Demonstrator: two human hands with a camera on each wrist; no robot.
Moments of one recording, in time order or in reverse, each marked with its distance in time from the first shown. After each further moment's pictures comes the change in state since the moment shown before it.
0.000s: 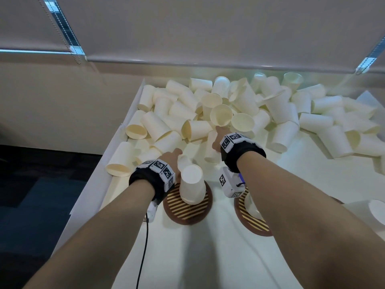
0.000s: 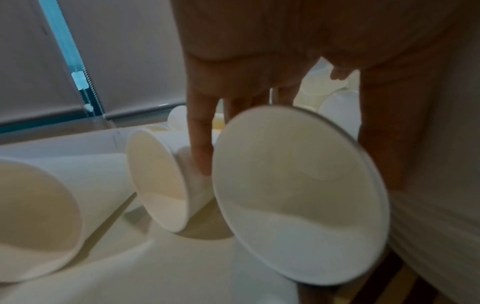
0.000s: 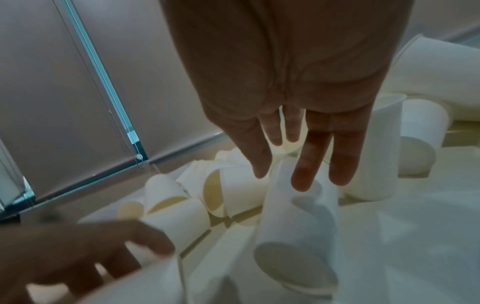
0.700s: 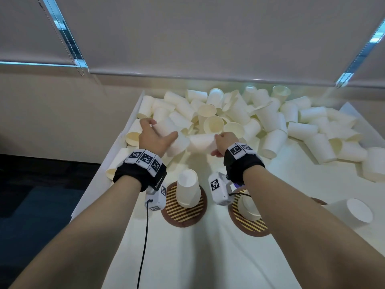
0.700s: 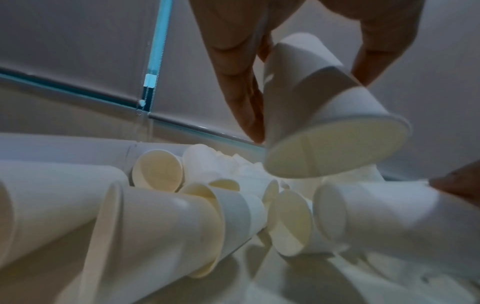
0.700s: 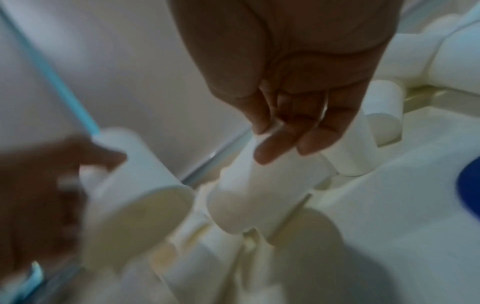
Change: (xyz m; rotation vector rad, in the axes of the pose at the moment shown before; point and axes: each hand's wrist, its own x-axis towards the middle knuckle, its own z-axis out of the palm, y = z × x) left_hand -0.027 0.005 -0.063 -0.924 0.643 -0.064; right_hand -0.037 0.003 -0.017 0.605 0.101 0.030
